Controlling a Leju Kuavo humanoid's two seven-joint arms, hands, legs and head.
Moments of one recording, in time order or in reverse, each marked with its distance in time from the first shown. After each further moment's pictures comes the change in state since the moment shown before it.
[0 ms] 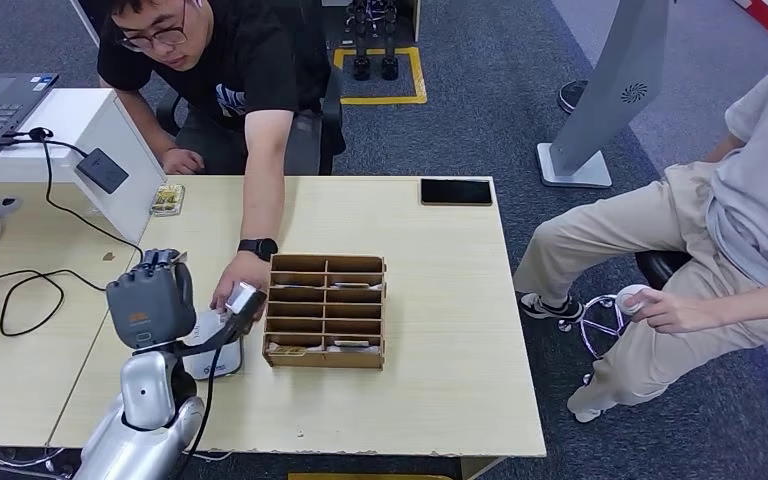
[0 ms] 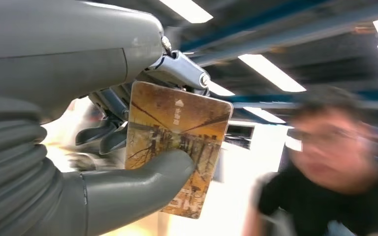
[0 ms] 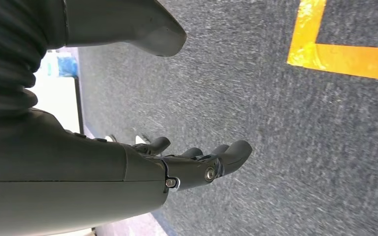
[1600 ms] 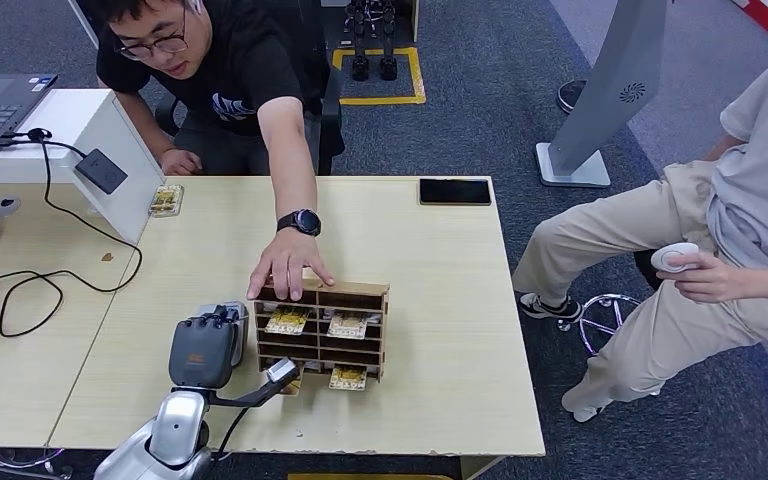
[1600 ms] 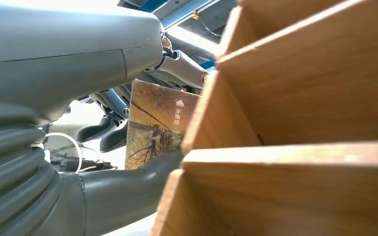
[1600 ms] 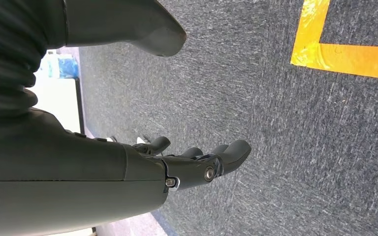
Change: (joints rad) left arm -0.013 0.103 -0.269 0.290 0.001 0.004 -0.018; right arm 0.005 -0.011 0.000 0.010 0.000 -0.005 -0.010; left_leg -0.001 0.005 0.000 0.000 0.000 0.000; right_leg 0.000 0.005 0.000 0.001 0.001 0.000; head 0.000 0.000
